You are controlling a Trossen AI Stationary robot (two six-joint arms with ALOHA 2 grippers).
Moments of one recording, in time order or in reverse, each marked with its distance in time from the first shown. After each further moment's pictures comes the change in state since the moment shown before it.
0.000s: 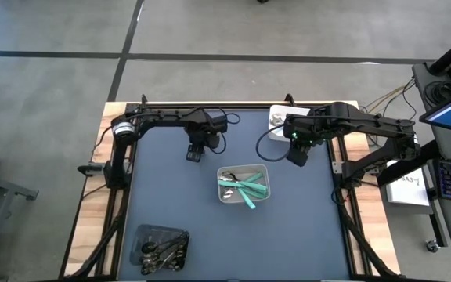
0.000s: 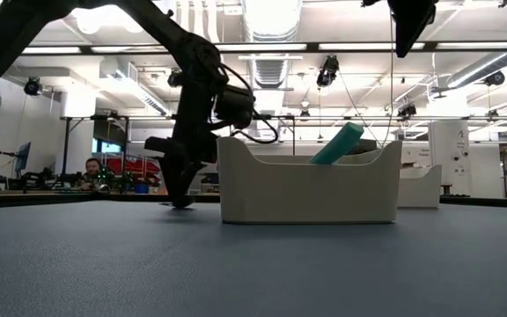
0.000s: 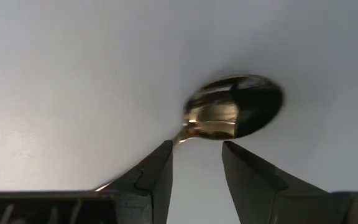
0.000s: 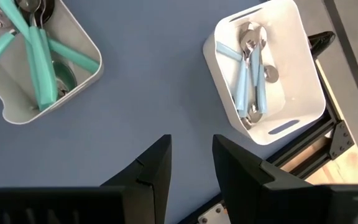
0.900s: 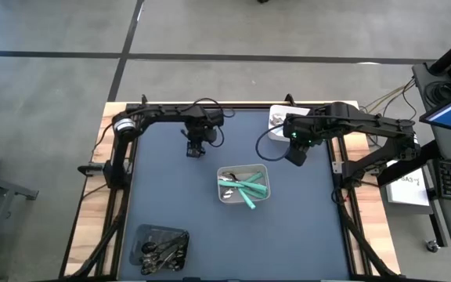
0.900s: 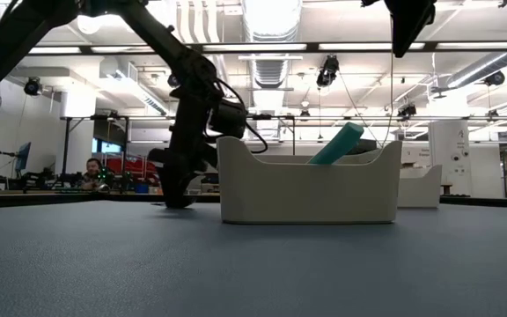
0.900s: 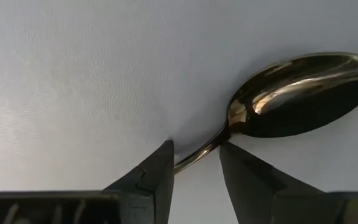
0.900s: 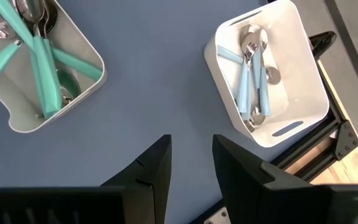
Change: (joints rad) left arm 0.073 0.038 -0.023 0.047 0.039 -0.061; right arm 0.000 0.001 0.000 0.018 0.001 0.026
